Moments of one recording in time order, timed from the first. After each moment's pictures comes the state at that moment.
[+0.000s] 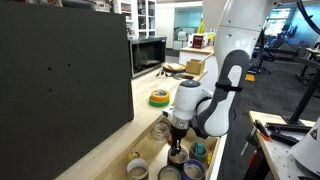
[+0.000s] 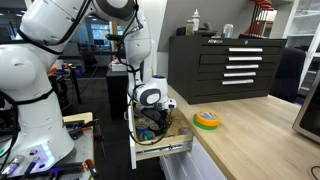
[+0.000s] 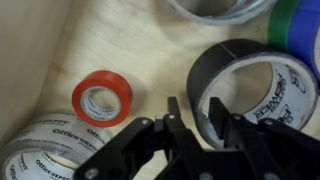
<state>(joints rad) 0.04 0.67 0.01 -2.34 -0.13 3.14 -0.14</state>
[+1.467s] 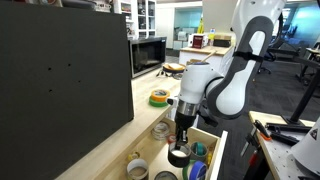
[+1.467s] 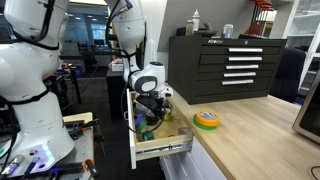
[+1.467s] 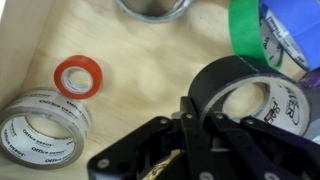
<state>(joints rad) -0.28 0.45 0.34 -2.48 -0.12 3.04 -0.21</state>
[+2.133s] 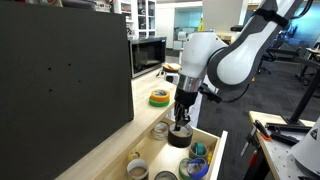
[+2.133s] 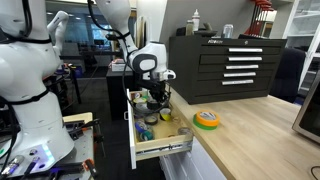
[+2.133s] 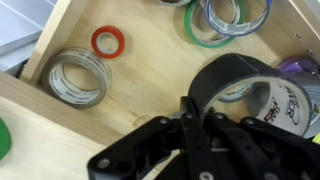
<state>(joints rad) -0.28 0.18 0.38 -2.52 0.06 2.83 -0.42</state>
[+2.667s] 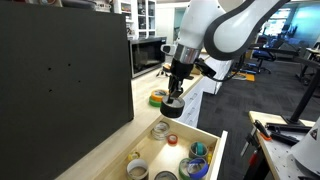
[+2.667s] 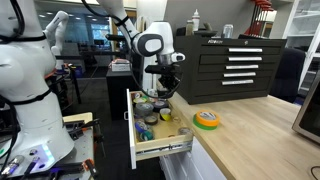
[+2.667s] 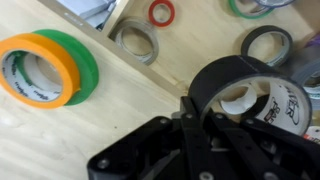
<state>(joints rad) -0.13 0.02 0.16 -2.44 0.00 2.73 -0.43</state>
